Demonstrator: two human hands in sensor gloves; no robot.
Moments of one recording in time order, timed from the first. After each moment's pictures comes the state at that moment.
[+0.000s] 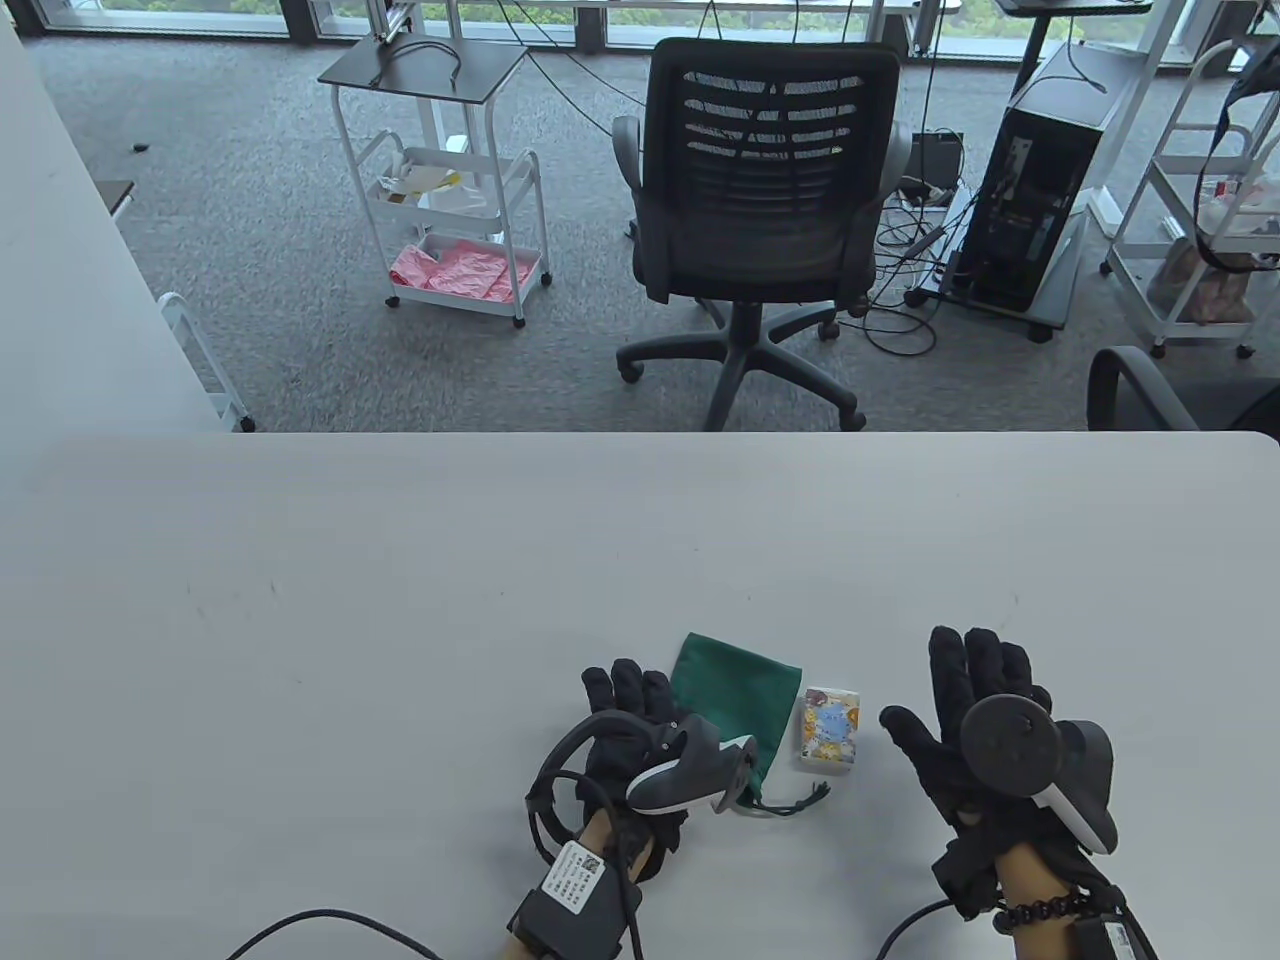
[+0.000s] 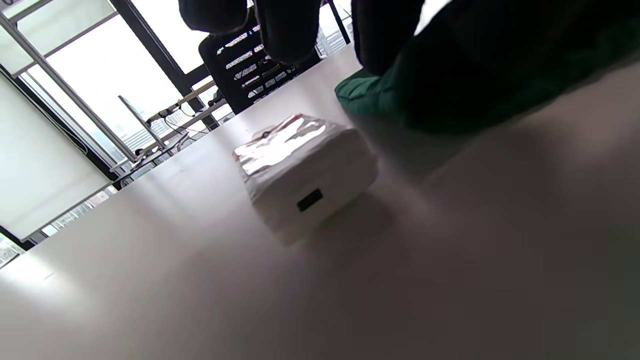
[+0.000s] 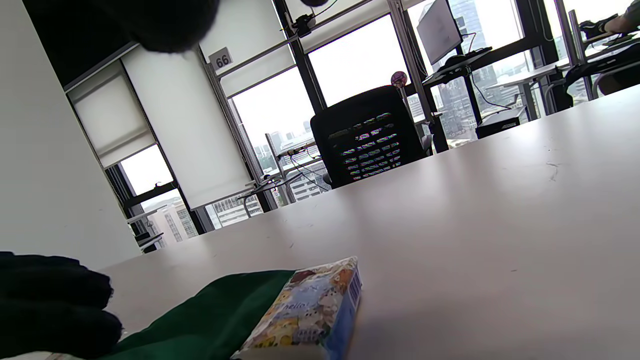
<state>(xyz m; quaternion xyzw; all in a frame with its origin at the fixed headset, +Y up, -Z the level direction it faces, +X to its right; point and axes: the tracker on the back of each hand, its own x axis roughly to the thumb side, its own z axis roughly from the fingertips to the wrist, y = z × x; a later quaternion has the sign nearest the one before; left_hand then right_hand) -0.011 -0.752 -0.340 -0.08 -0.18 -0.29 0.94 0.253 -0.683 -0.304 0.03 -0.07 0.97 0.21</state>
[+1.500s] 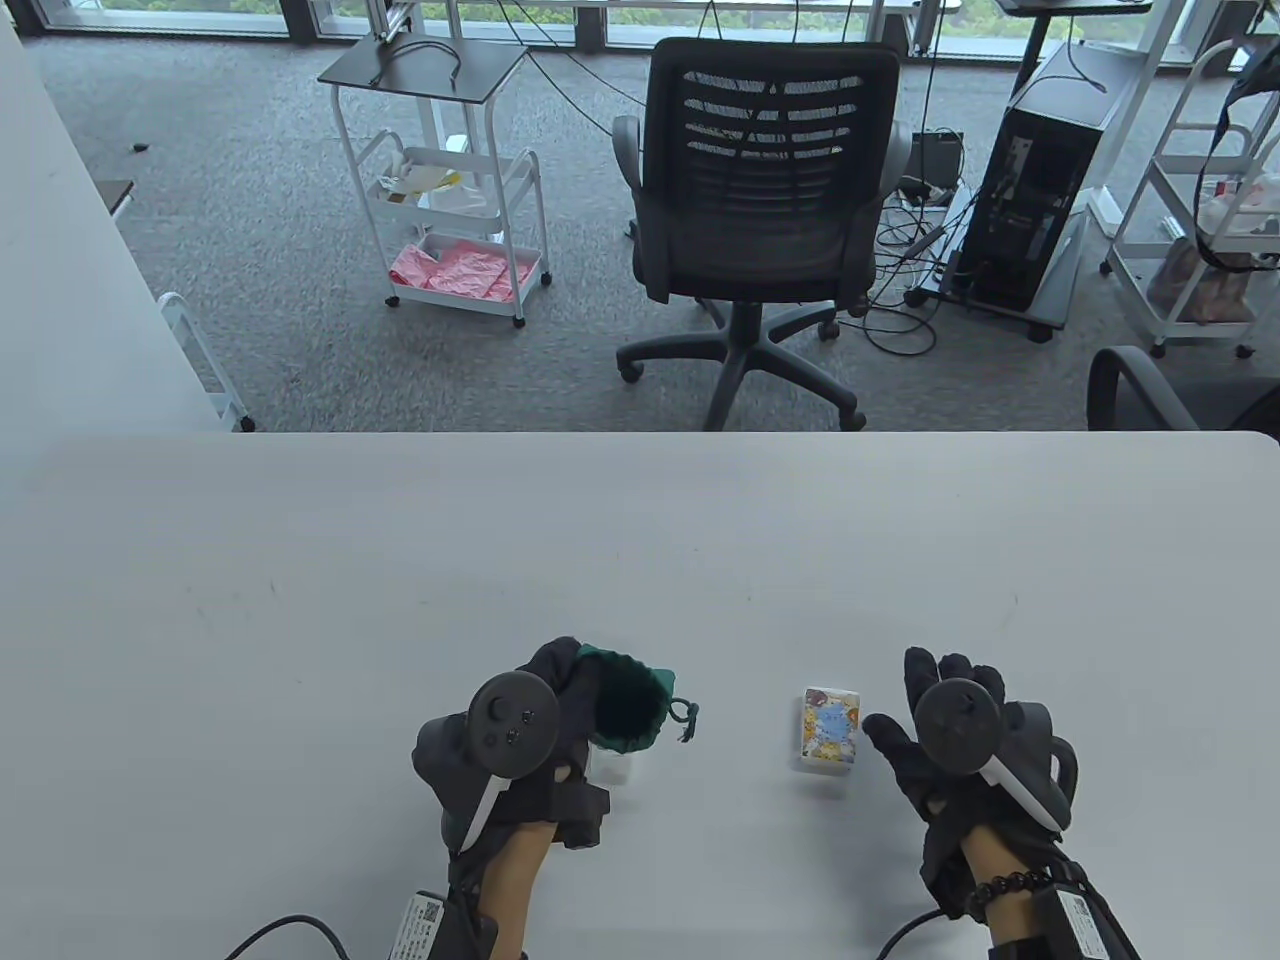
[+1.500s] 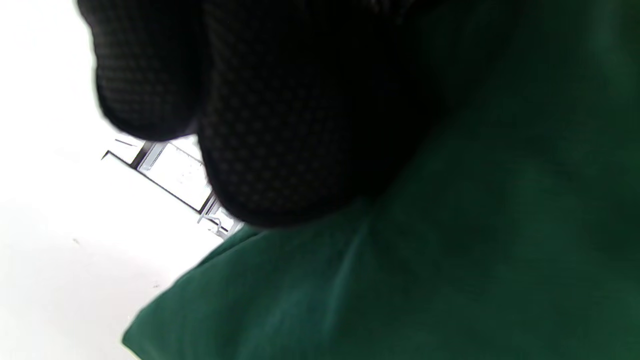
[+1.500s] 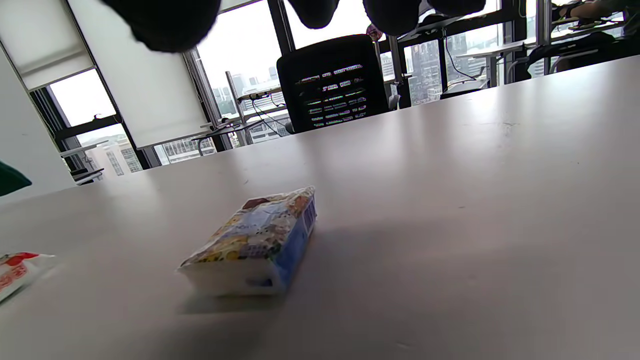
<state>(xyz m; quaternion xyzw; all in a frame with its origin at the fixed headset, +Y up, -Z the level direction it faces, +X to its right) -0.143 -0.635 -0.305 0.16 0.04 0.27 0.95 0.227 -0.702 -0.327 -0.02 0.03 0.99 0.15</state>
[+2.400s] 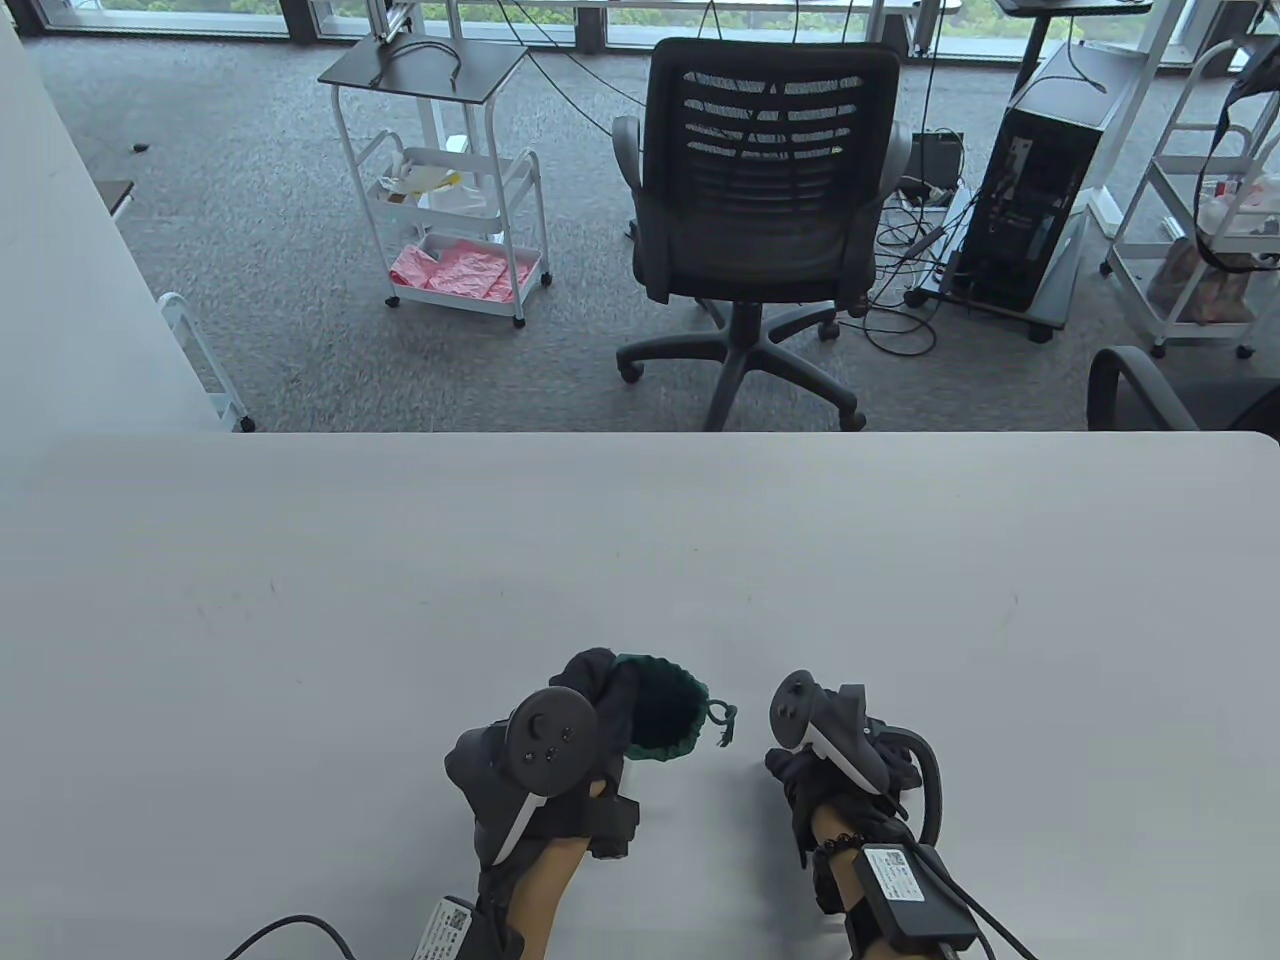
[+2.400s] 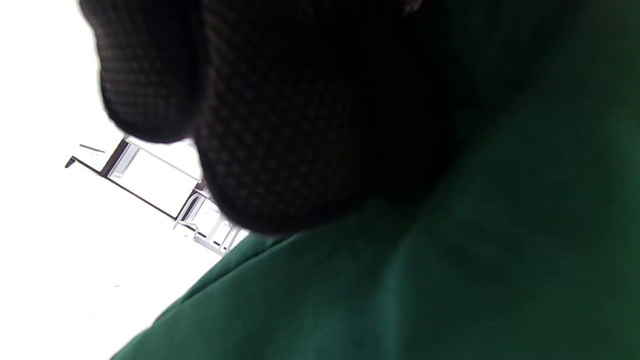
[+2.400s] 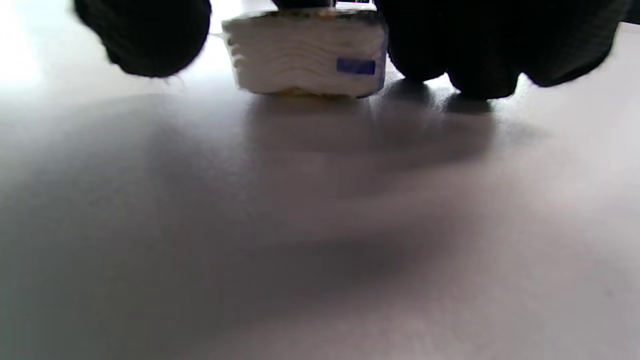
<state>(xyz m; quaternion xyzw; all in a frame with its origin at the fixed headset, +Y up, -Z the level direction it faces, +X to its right) -0.114 -0.633 -0.297 0.17 0.00 0.25 0.95 0.142 -0.768 -0.353 -0.09 0.15 0.98 0.00</state>
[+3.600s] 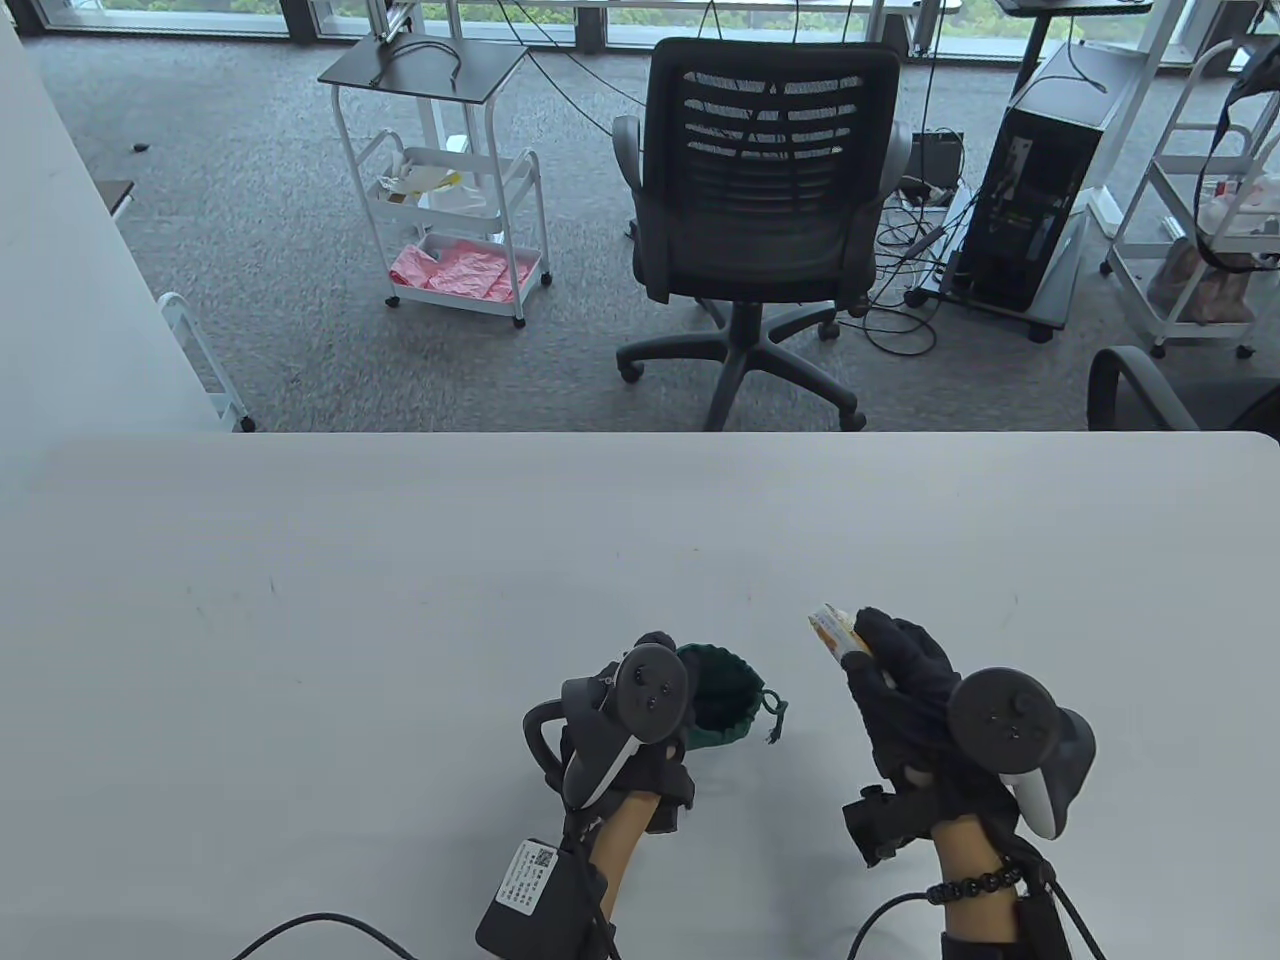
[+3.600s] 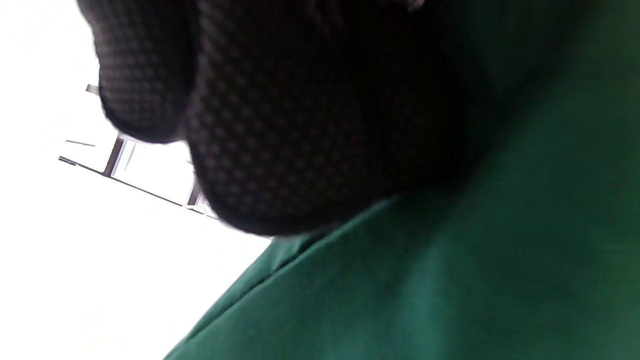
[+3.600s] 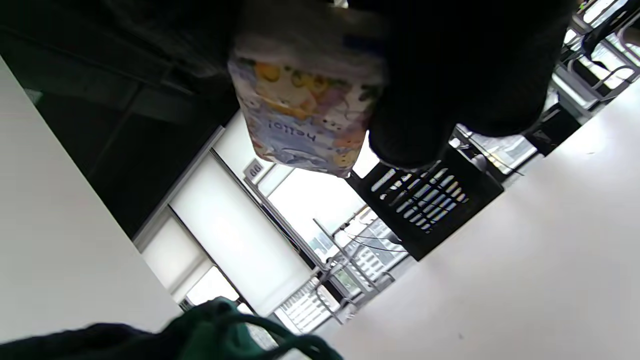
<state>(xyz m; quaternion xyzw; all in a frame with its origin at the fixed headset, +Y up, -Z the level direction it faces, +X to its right) -0.057 -0.651 -0.338 0.12 -0.01 0.18 0.98 0.219 -0.639 -0.307 0.05 -0.19 0.88 0.44</state>
